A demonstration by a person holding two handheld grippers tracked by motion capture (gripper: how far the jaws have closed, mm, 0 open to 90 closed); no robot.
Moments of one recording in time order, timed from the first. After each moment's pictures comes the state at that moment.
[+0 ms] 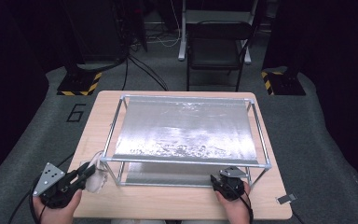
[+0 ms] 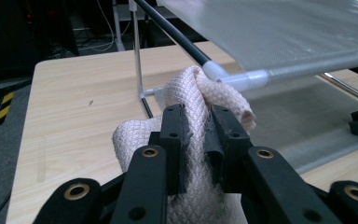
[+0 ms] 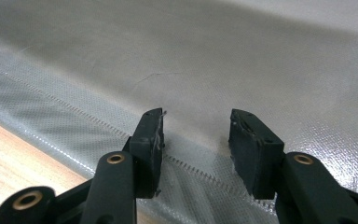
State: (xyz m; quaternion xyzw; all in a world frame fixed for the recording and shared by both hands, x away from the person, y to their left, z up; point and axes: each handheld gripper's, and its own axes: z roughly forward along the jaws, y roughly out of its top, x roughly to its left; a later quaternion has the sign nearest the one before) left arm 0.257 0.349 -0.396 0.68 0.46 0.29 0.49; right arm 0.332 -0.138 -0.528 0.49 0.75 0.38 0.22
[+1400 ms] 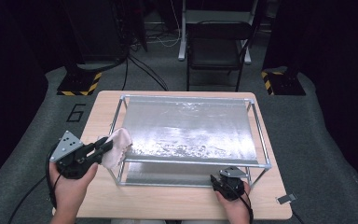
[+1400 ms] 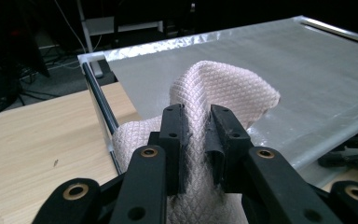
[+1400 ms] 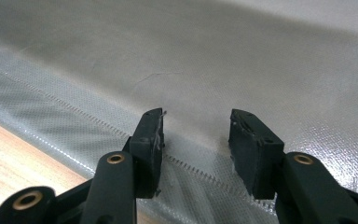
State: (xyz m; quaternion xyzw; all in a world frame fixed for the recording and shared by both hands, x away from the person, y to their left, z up) left arm 0.309 0.299 -0.336 0.72 0.41 0.27 0.50; right arm 0.332 -0.138 -0.528 0.49 0.75 0.38 0.22
